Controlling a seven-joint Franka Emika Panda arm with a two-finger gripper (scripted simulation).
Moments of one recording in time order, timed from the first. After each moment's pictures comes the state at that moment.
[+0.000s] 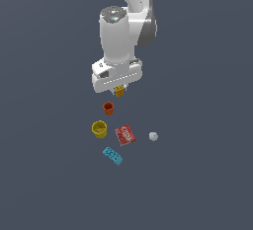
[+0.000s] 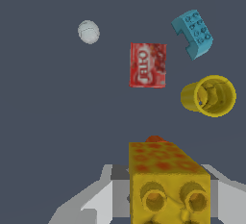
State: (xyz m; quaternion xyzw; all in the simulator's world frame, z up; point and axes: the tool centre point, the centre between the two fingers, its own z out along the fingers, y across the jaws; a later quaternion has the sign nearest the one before) arm -0.090 -0.033 0.206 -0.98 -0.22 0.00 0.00
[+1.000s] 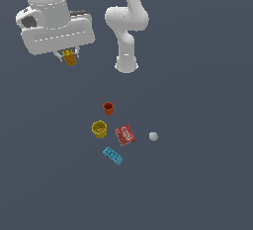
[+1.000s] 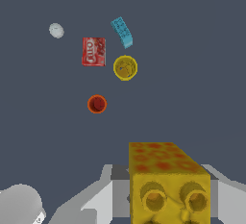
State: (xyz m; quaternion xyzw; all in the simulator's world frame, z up) arm -0.107 -0.201 0.355 -0.98 -0.22 0.00 0.00
